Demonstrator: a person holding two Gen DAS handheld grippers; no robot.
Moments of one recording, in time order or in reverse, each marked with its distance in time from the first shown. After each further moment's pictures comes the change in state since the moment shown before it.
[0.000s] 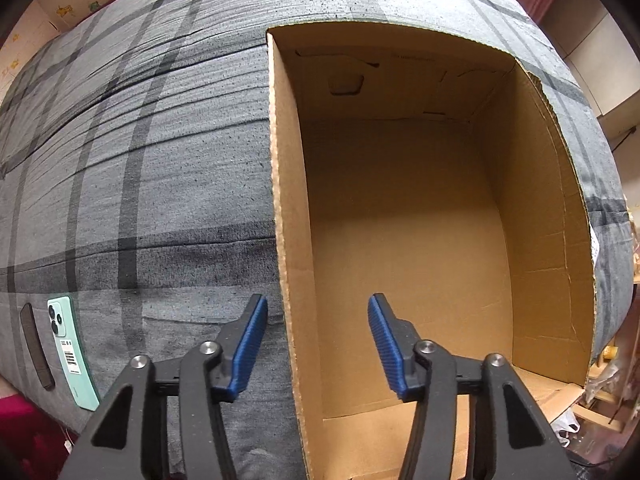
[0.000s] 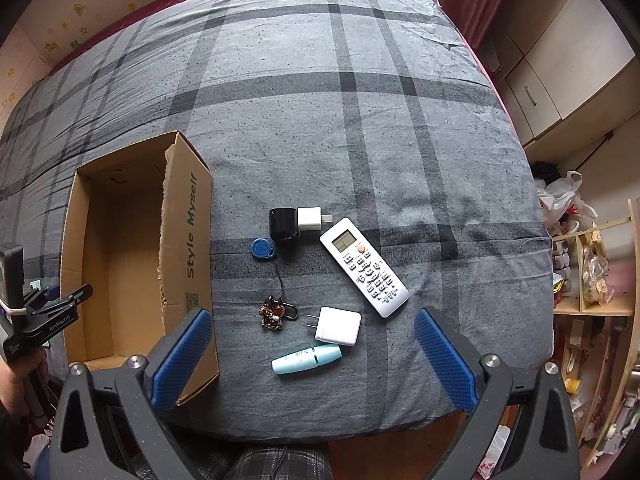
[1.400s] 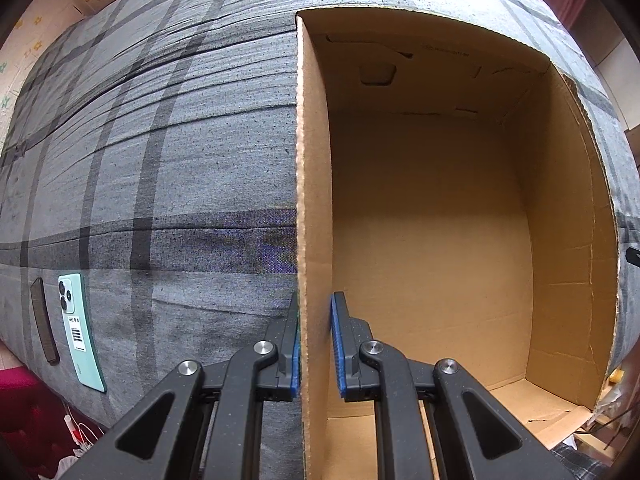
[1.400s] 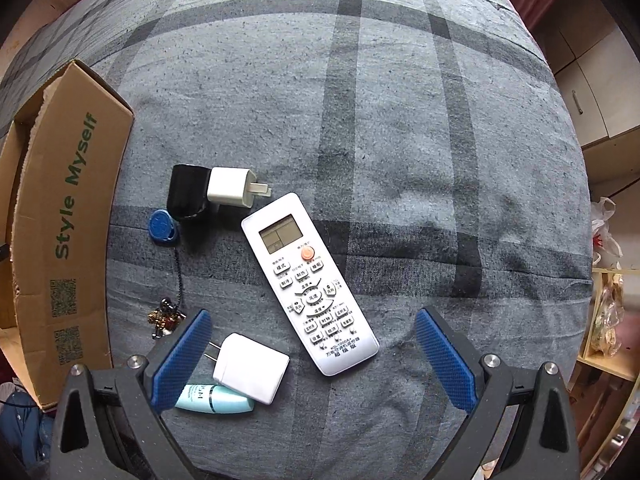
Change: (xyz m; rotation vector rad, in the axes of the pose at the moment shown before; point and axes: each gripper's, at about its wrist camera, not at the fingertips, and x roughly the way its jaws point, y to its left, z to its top) left arm 0.013 0.016 -0.009 -0.074 0.012 0.086; right arm 0.150 -0.064 0.018 -0.163 0.126 0.025
